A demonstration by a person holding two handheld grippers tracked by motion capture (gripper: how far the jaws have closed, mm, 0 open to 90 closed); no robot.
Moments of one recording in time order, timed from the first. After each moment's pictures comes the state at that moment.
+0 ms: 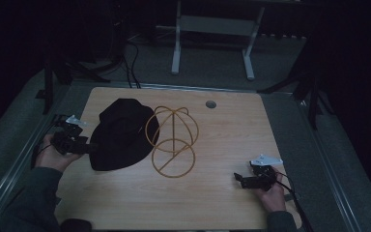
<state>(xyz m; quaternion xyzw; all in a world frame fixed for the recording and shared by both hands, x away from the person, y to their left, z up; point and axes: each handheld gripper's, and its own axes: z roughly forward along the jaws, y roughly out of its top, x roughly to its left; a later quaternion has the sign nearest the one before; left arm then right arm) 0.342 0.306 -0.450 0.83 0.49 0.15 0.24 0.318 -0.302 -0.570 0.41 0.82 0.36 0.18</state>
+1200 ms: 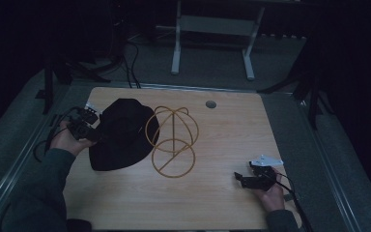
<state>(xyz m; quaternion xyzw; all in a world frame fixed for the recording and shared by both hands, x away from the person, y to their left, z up) 0.387 0.275 -0.436 0.85 0.49 0.10 0.19 0.316 -0.302 -0.570 0.42 0.81 0.36 0.18</state>
